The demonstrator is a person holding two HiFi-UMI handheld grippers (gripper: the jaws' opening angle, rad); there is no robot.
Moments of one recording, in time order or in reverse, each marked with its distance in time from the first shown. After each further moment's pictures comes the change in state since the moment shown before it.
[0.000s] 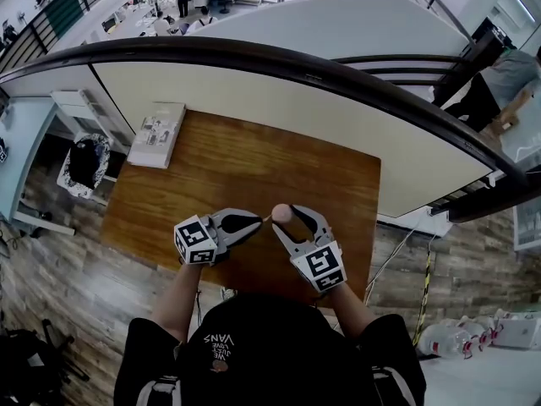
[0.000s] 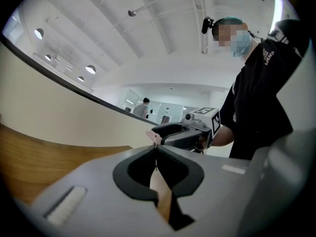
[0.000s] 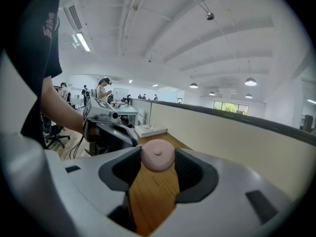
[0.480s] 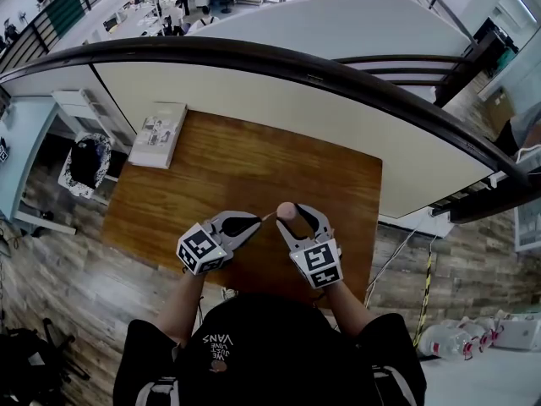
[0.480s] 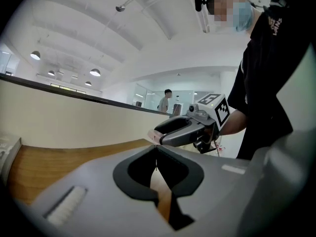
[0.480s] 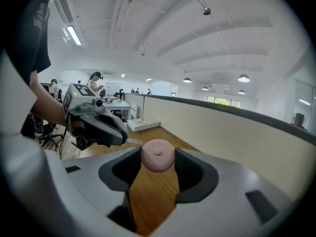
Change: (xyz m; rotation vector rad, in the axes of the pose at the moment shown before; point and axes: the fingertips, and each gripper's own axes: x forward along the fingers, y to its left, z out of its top) left arm -0.001 0.008 -0.010 0.125 0.138 0.177; right arm 0.008 -0.017 -0.018 0.037 0.074 -0.077
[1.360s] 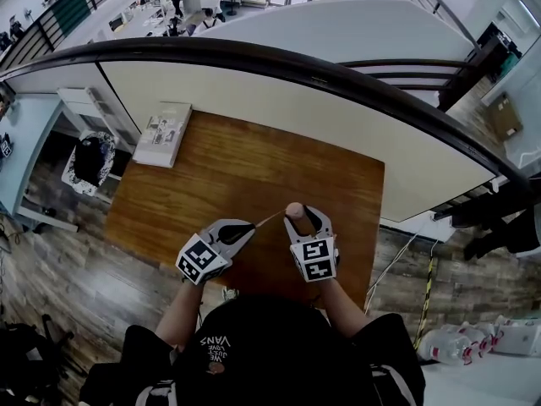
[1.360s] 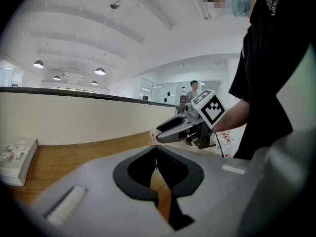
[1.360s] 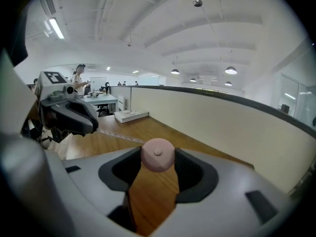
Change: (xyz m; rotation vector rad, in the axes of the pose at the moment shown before) left arm -0.021 -0.005 -0.022 0.037 0.099 0.115; right arm 0.014 -0.020 -0.041 0.086 0.100 -0.137
